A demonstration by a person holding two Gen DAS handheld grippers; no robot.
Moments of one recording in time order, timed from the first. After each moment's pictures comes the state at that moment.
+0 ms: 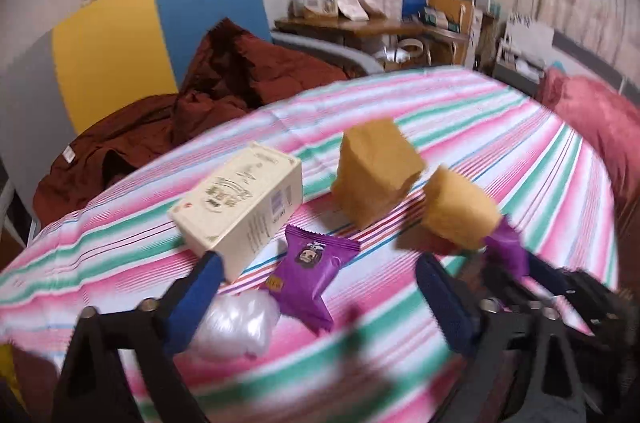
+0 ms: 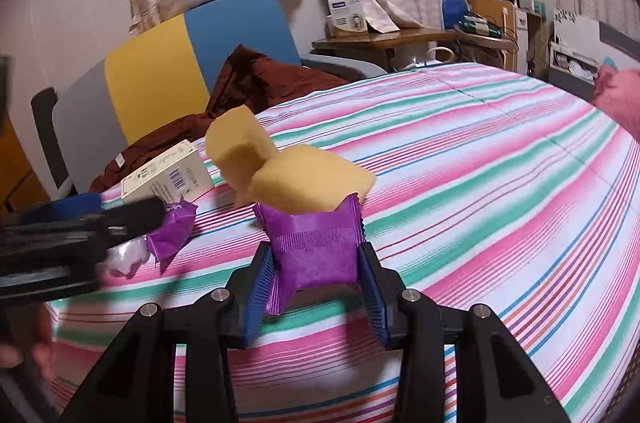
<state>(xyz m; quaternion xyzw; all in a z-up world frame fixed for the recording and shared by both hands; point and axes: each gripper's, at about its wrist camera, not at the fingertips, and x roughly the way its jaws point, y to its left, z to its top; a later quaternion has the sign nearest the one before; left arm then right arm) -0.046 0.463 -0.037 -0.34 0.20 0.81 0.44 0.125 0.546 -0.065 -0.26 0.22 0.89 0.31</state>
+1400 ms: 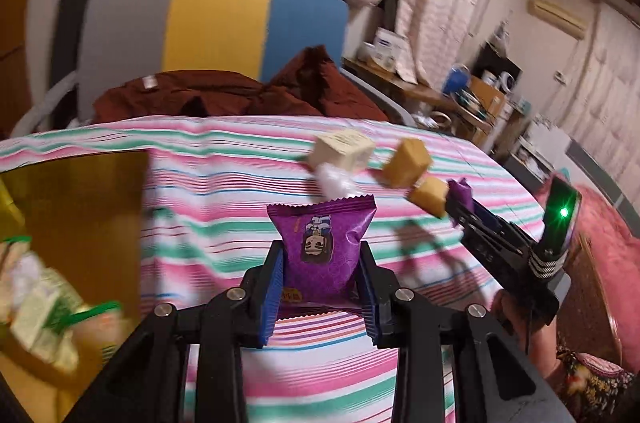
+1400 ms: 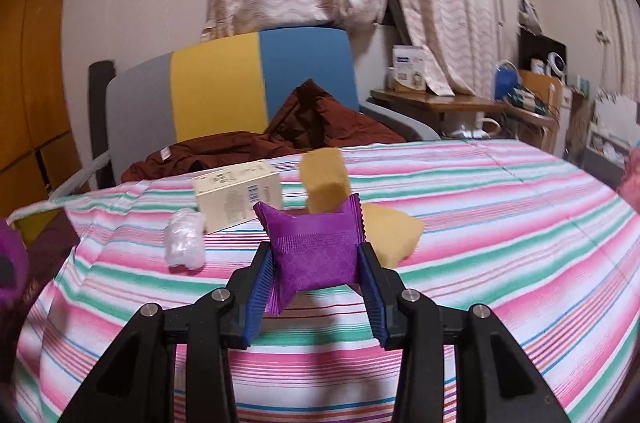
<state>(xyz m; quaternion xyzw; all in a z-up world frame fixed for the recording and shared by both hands) 0.012 0.217 0.004 -0.34 0.00 0.86 0.38 0.116 0.488 -0.036 -0.22 0.08 0.94 0.24</state>
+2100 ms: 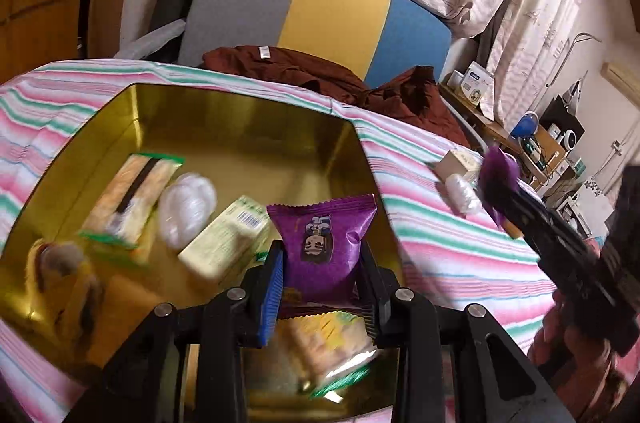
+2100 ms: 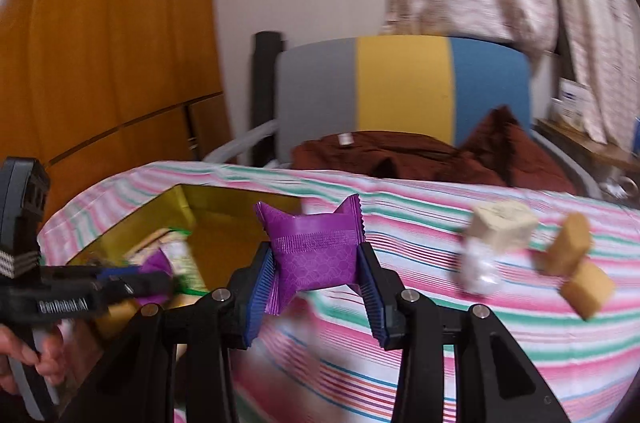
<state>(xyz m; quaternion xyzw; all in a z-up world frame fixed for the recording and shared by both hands) -0.017 0.066 -0.024 -0.39 -0.08 0.88 0.27 0.041 0.291 0.010 -0.24 0.03 0.97 -0.04</state>
